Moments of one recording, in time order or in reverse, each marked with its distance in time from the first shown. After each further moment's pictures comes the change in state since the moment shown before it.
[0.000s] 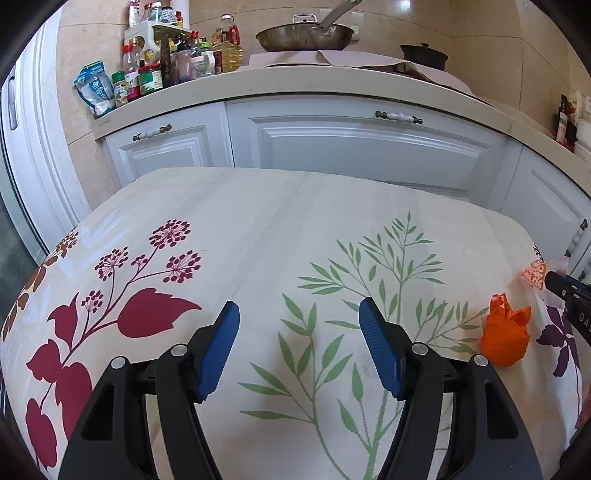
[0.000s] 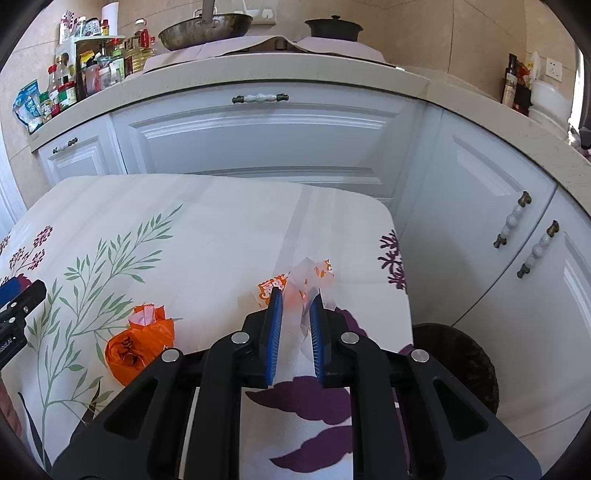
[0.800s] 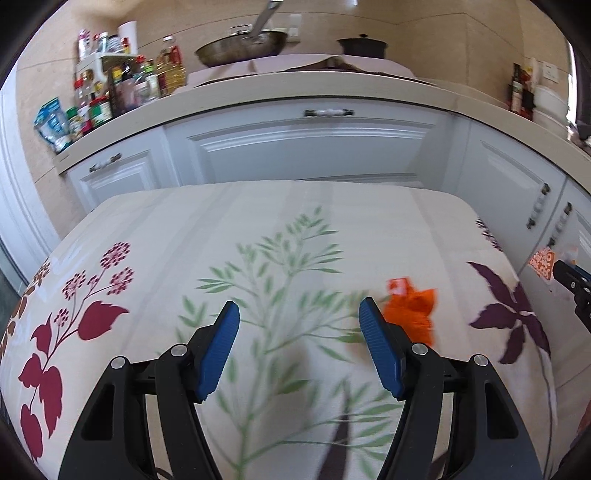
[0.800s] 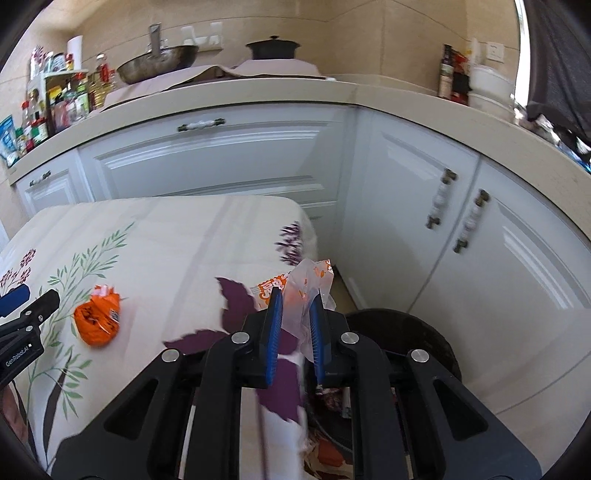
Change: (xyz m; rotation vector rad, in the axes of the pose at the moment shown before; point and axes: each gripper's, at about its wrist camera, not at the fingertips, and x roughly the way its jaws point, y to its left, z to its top) left arm -0.023 -0.084 -0.008 0.129 -0.015 -0.094; right arm -0.051 -0.077 -0.037 0.130 -0.070 -0.117
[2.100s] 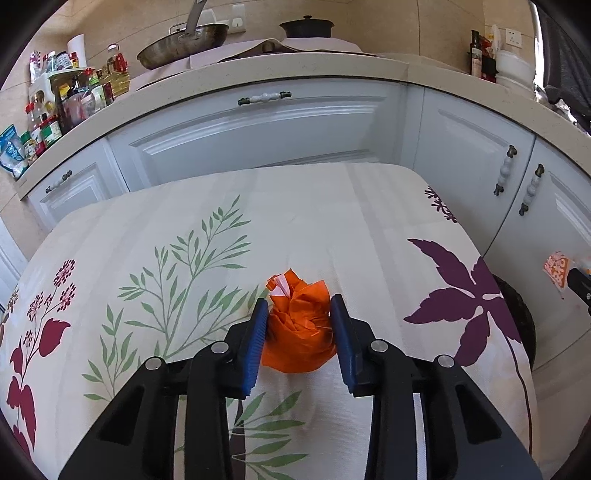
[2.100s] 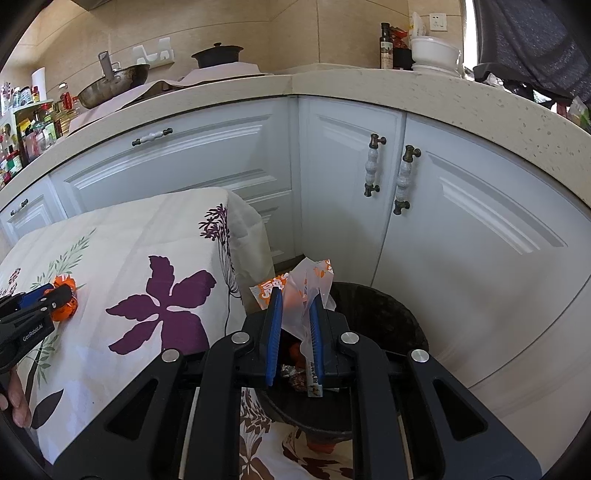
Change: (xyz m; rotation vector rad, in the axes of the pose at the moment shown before) left arm 0.018 -0.058 -0.003 0.104 0.047 -0.092; right arm -0.017 -0.062 -0.033 0.110 -0.001 -0.053
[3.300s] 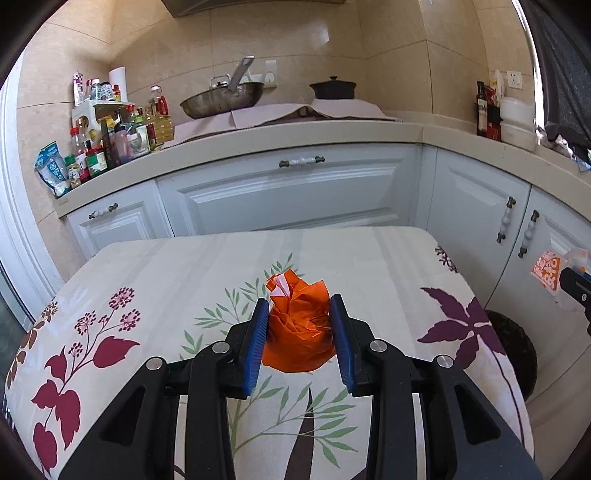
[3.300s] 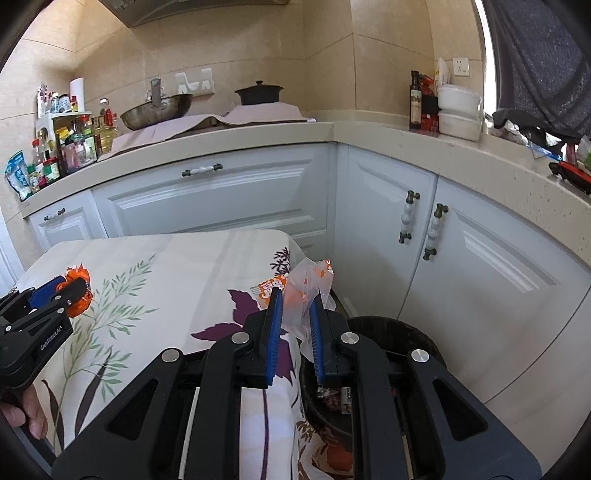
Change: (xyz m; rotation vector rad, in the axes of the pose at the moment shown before) left arm -0.074 0.032 0.000 -0.035 -0.217 0.076; right arm -0.071 0.056 0.015 -0.057 -0.144 0.079
